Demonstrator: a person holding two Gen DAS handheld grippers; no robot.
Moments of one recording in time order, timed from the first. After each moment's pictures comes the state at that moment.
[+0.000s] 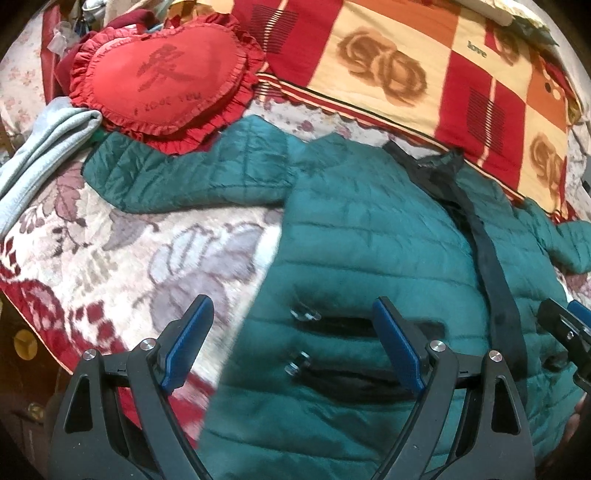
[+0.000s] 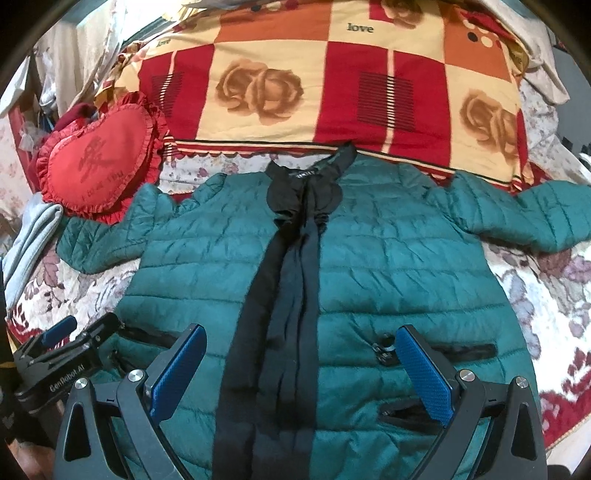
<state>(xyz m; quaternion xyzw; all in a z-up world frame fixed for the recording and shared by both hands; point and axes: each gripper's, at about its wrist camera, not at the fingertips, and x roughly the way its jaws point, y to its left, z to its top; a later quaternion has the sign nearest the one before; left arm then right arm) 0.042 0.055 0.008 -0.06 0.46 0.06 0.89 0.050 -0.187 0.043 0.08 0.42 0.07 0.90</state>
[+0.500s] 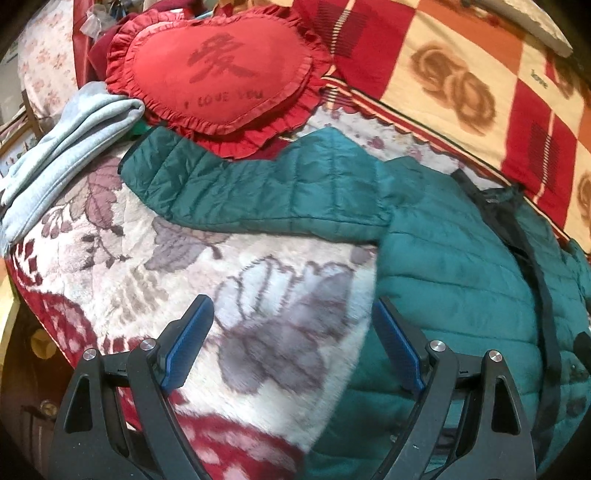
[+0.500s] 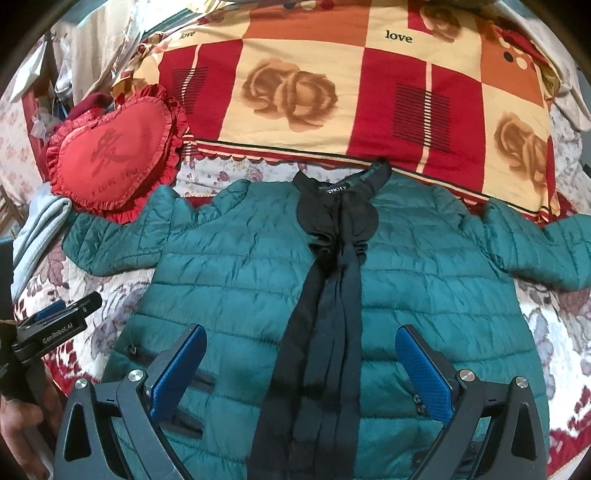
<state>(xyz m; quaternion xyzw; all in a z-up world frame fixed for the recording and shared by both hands) 0.078 0.127 0.003 -0.06 0.45 0.13 0.88 0.083 -0.157 0.046 0.05 0.41 0.09 0.91</state>
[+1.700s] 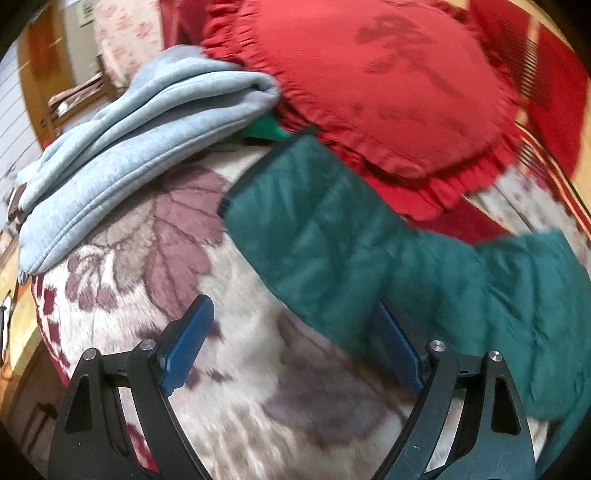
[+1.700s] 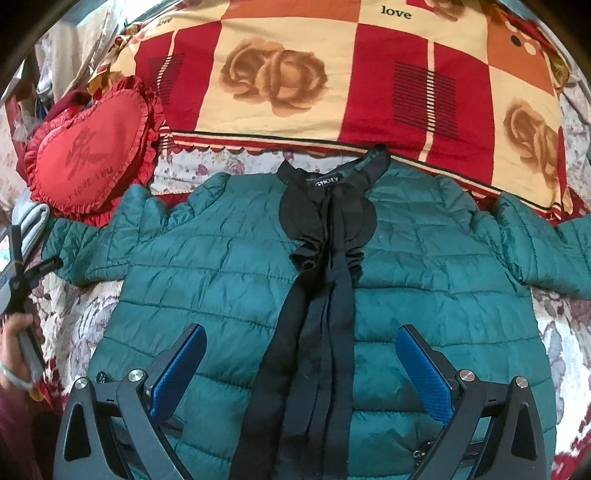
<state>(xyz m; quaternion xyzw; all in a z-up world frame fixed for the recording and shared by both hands) 0.174 0.316 -0.021 -0.09 0.39 0.33 0.85 0.129 -0.164 0.023 0.05 0.44 0.08 0.89</state>
